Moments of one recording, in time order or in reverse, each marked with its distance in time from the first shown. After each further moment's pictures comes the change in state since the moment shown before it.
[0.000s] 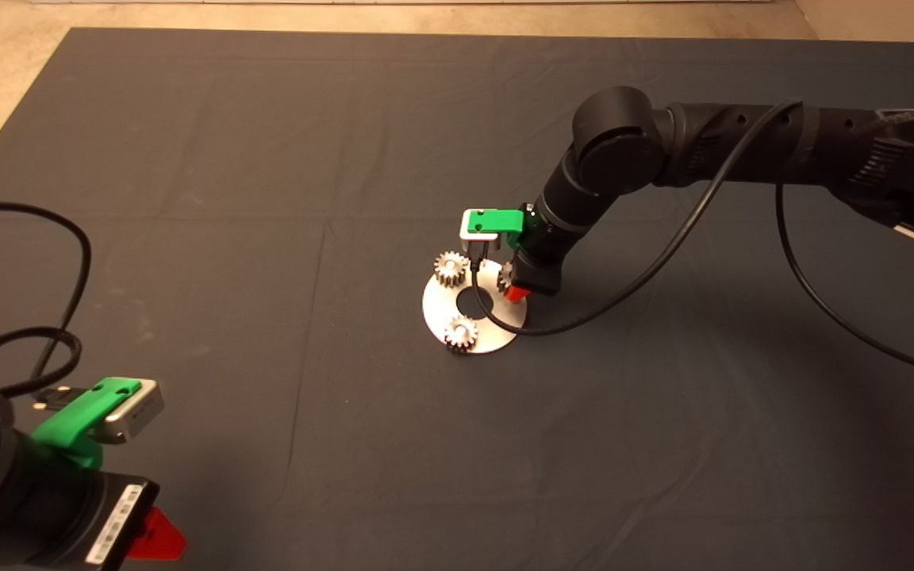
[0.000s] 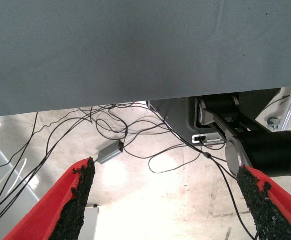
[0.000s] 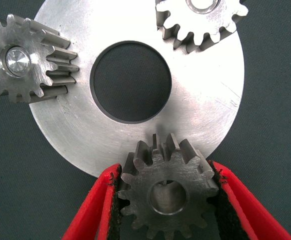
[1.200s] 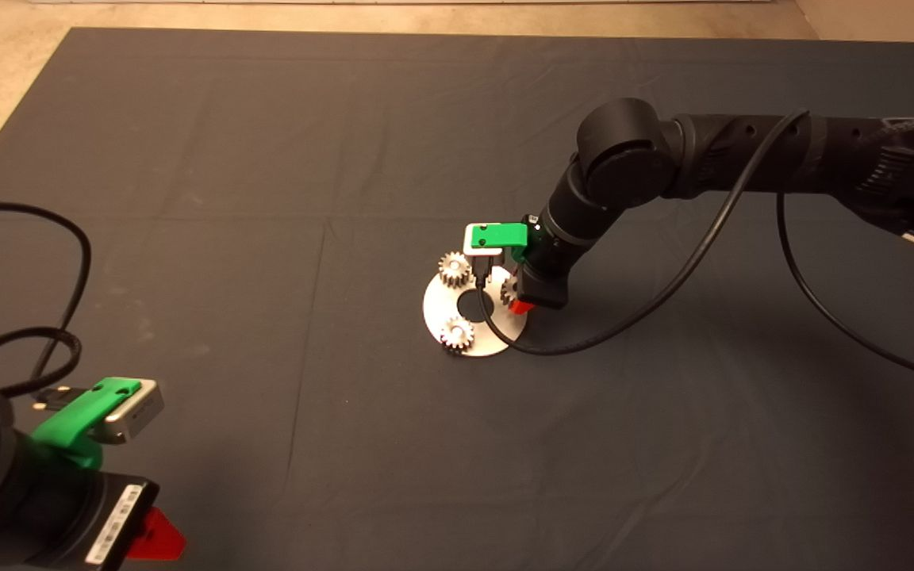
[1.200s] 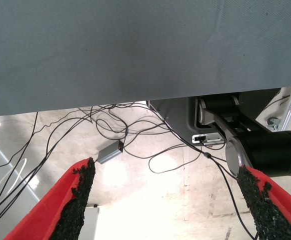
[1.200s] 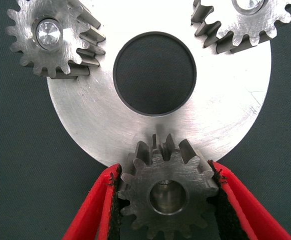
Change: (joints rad) left arm 0.000 0.000 0.000 0.000 0.000 0.000; right arm -0.010 -0.025 0.061 -0.003 -0.010 0.000
